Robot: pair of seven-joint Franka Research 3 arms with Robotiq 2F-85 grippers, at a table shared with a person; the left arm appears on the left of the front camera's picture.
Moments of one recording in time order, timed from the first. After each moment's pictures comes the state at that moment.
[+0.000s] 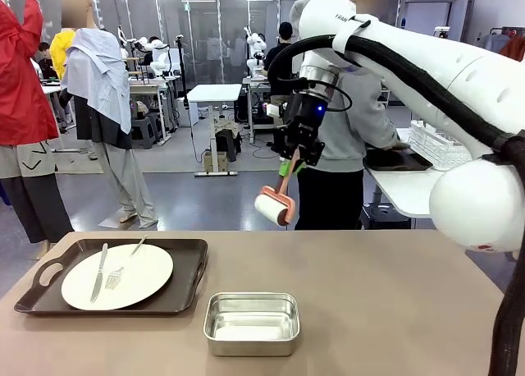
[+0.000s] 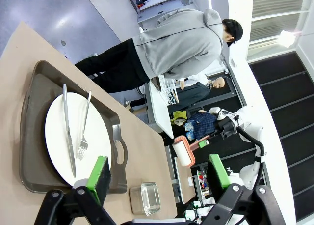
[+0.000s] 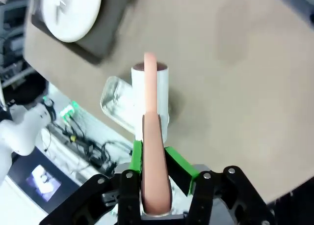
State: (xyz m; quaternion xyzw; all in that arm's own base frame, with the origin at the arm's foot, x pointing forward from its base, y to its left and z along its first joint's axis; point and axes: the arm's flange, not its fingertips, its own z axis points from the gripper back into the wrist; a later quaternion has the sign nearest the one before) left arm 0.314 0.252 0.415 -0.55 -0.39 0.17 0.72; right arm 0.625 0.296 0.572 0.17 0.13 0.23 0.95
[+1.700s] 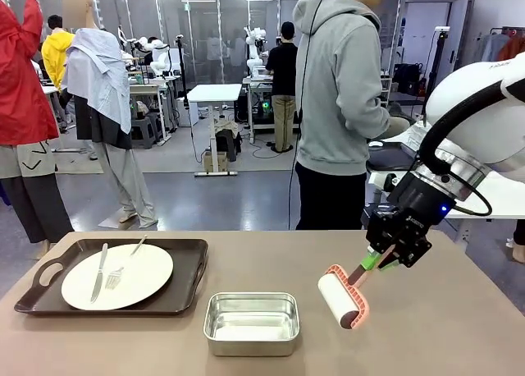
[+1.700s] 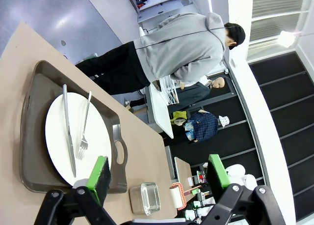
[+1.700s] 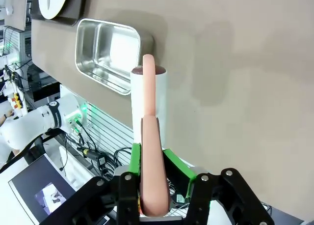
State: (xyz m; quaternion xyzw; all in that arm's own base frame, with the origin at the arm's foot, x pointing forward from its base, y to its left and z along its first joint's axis) left arm 0.314 0.252 0.415 -0.55 -0.39 0.17 0.72; right arm 0.405 0.117 0.460 0.29 0.04 0.11 0.95
